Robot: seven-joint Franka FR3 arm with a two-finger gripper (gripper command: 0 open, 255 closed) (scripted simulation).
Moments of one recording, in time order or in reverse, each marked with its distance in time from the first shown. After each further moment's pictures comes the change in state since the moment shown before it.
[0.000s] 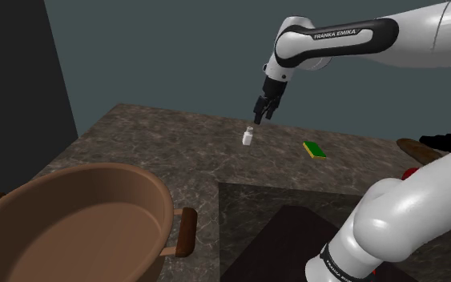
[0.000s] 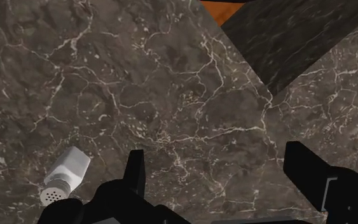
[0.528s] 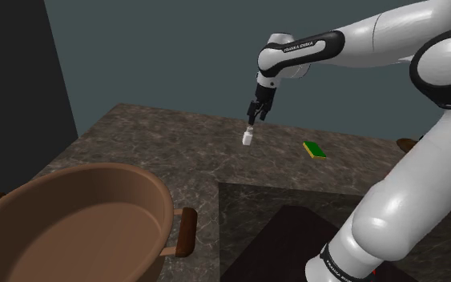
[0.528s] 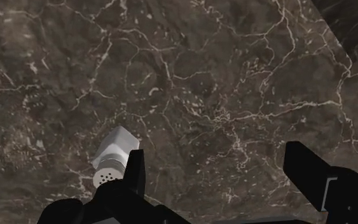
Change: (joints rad) arm -0.033 0.272 -0.065 0.154 0.002 0.104 -0.072
